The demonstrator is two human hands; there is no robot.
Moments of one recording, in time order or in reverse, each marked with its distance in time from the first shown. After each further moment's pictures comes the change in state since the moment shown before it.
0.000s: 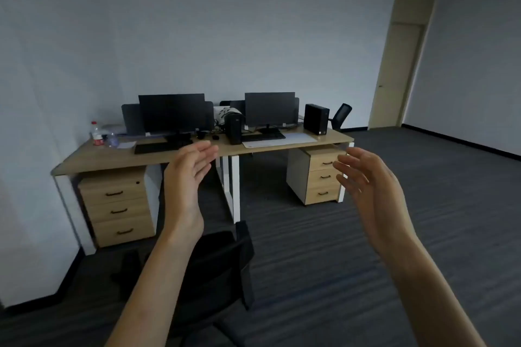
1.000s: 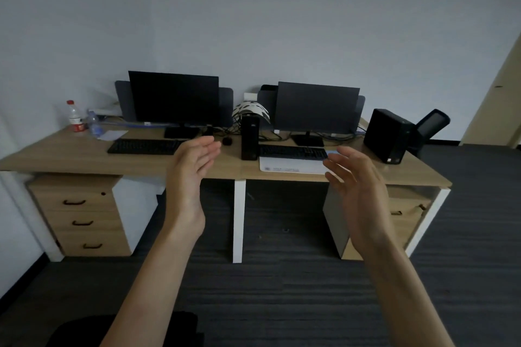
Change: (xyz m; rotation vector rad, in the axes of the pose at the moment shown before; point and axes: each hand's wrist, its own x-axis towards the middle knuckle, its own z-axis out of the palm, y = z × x) left_hand 0.537 -0.382 0.218 0.067 0.289 -0.002; right_hand 0.682 0.327 -0.036 0.059 -0.193 0.134
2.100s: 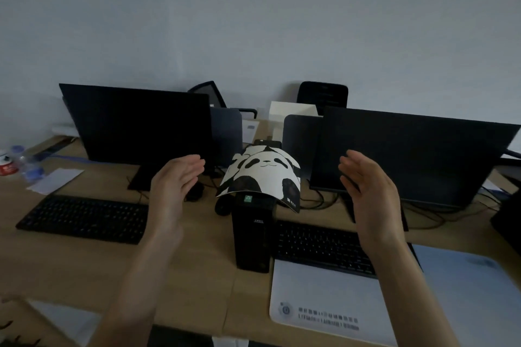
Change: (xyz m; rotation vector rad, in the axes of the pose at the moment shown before) left_hand 0.636 -0.318 0.129 0.253 0.169 -0.070; right_hand 0.692 0.305 0.060 0.055 -0.035 0.151
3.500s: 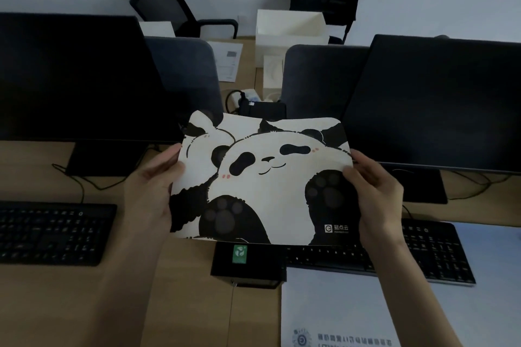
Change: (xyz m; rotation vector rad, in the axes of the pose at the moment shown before) left_hand 0.195 -0.140 0.042 0.135 0.105 -0.351; right_hand 0.170 0.171 0.004 -0.293 0.261 0.252
